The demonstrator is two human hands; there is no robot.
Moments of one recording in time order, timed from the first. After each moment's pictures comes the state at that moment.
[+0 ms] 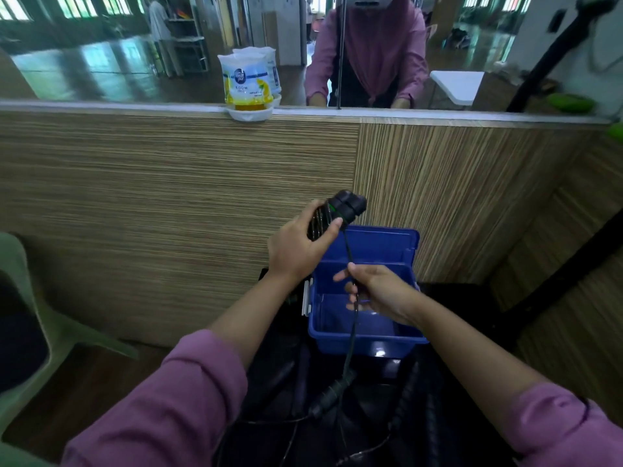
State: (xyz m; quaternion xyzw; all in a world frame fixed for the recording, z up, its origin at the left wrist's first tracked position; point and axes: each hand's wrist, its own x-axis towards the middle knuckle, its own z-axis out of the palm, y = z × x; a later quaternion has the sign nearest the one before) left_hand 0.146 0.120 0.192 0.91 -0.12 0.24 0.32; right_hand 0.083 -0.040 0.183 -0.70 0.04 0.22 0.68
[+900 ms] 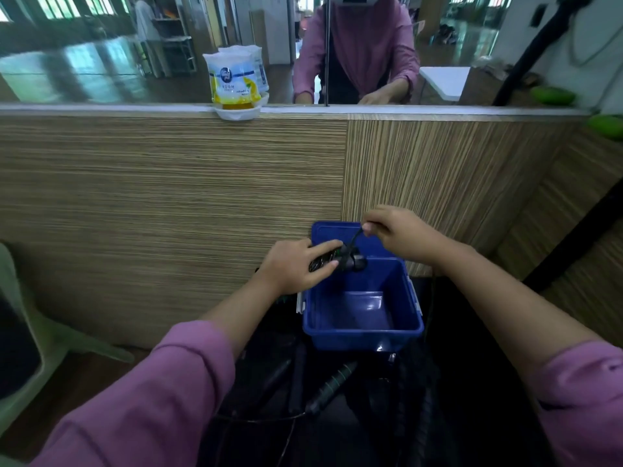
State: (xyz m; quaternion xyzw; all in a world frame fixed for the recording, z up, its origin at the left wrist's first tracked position) left_hand 0.156 0.138 0.160 0.91 -0.37 0.19 0.09; right_hand 0.113 -0.086 0.242 -0.97 -0.16 -0.05 0.19
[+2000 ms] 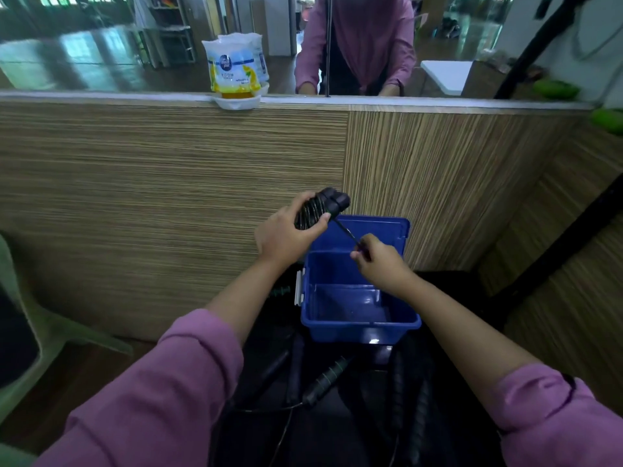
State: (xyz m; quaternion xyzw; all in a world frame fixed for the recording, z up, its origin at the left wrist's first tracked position) left_hand 0.157 0.123 0.185 0.93 -0.09 0.20 0.30; right_hand 0.090 -0.051 0.185 -0.93 0.04 0.02 0.36
